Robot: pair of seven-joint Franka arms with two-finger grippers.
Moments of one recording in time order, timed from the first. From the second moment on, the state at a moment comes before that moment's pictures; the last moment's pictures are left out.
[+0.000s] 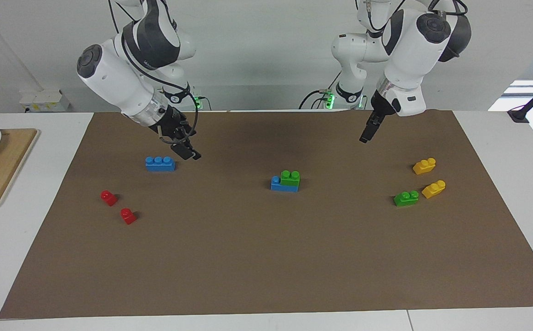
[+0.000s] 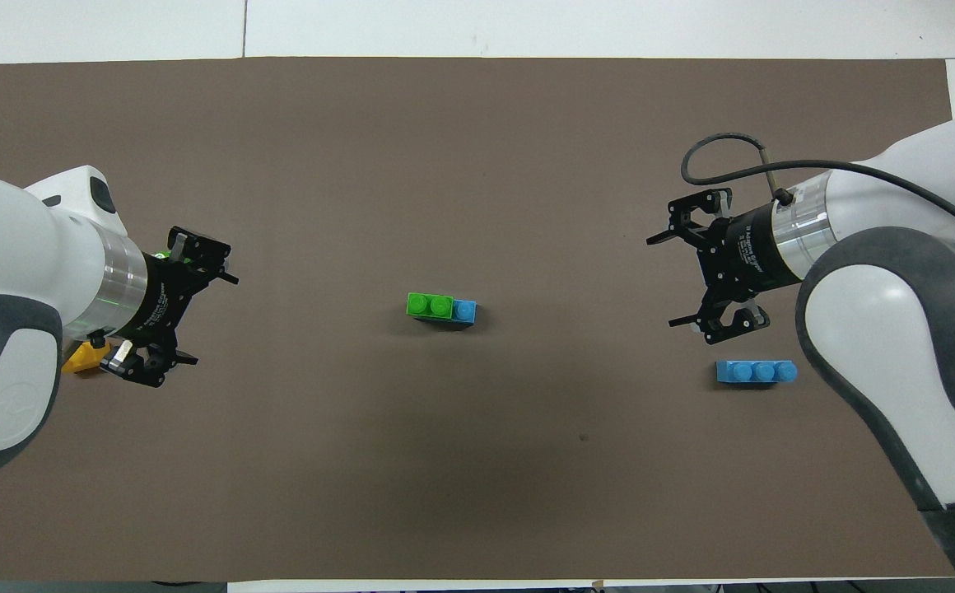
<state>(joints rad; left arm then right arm) -0.19 -0.12 -0.10 -1.91 -0.10 1.75 -1.39 0.17 0.04 0.00 -1.88 0.50 1.87 1.39</state>
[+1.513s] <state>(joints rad) -0.42 0.08 -0.15 -1.92 -0.14 2.04 -2.03 0.40 0.17 0.00 -1.96 0.62 2.21 1.49</state>
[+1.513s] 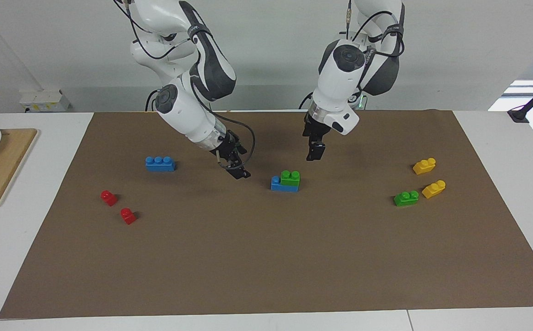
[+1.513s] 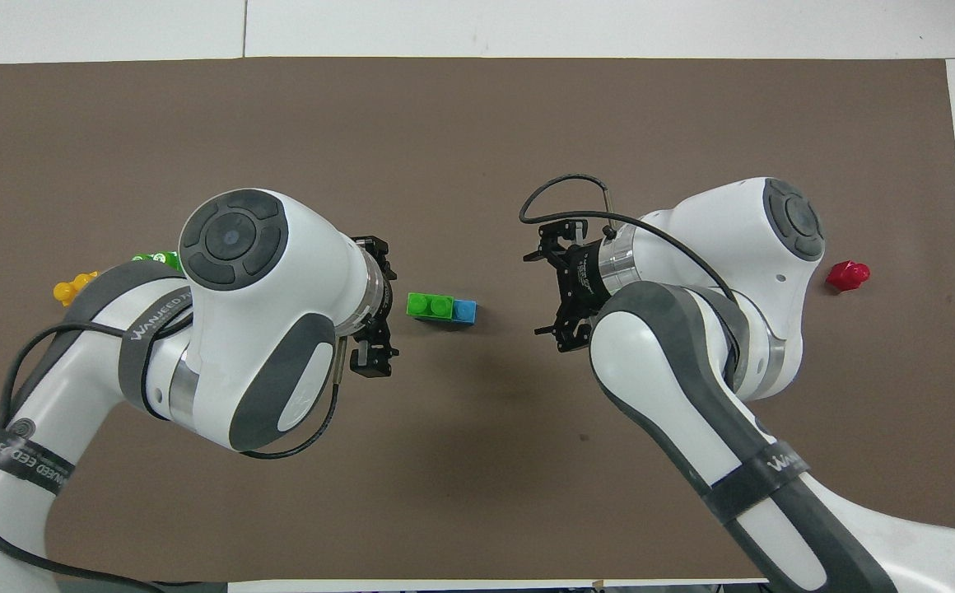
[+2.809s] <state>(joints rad) -0.45 0.20 -0.14 -1.91 -0.10 2.11 -2.14 0.54 0.31 0.00 -2.01 0.77 2.46 1.50</state>
